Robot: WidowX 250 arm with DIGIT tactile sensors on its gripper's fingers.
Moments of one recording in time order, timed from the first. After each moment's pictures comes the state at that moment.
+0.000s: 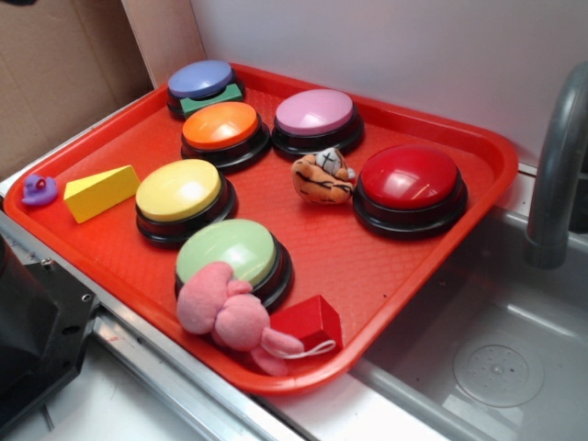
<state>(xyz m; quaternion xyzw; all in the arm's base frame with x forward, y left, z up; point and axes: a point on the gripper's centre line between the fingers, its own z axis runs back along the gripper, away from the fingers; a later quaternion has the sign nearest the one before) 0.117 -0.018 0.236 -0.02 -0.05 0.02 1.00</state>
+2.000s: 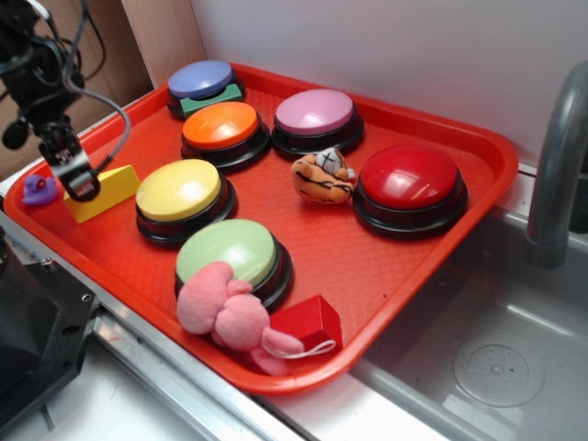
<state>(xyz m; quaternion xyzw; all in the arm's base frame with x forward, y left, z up) 0.149 0.102 0.043 0.02 -0.07 -0.14 0.99</state>
